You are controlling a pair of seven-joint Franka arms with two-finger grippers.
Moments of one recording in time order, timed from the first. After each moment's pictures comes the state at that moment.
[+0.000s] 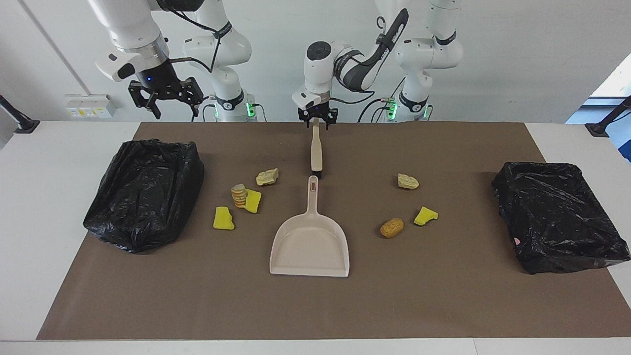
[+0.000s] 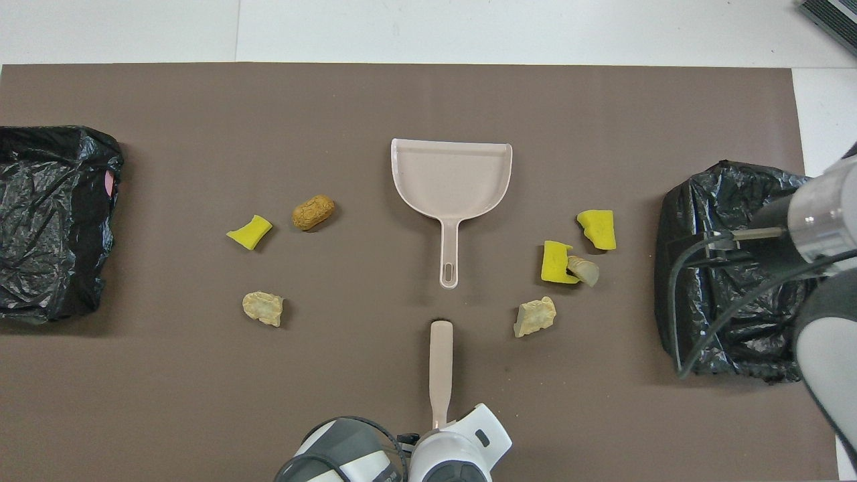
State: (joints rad) left arm -0.10 -0.02 -1.00 -2.31 -0.14 2.24 -0.79; right arm 0.21 -0.06 -0.07 -1.69 0.05 1.57 0.14
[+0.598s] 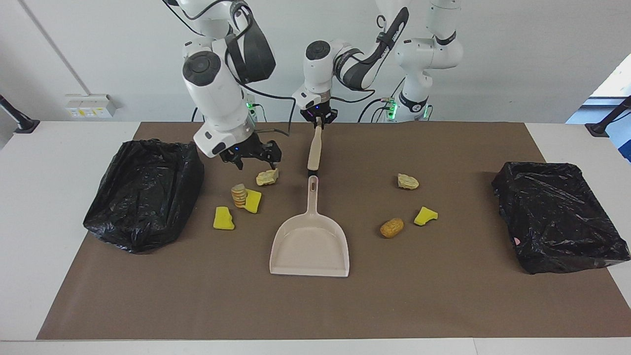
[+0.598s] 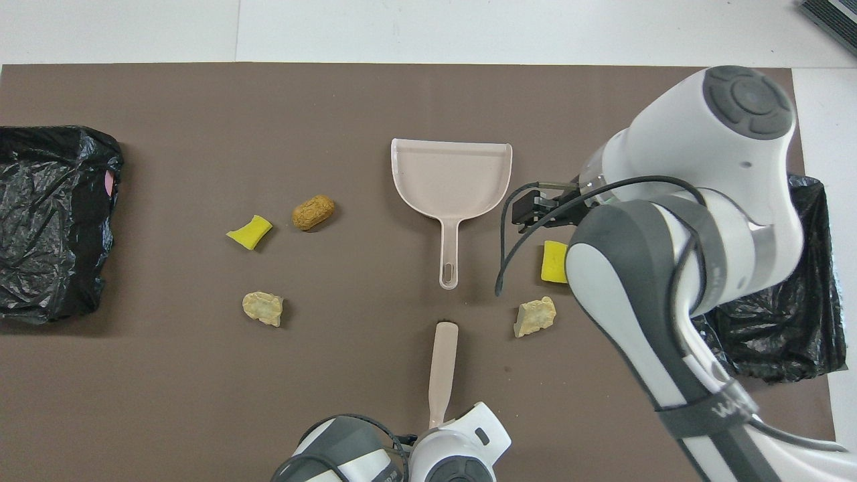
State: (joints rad) left arm -0.10 -0.03 -0.99 -2.28 -0.13 2.16 -0.78; right arm 0.36 0.22 -0.07 -1.62 0.18 1.79 0.37
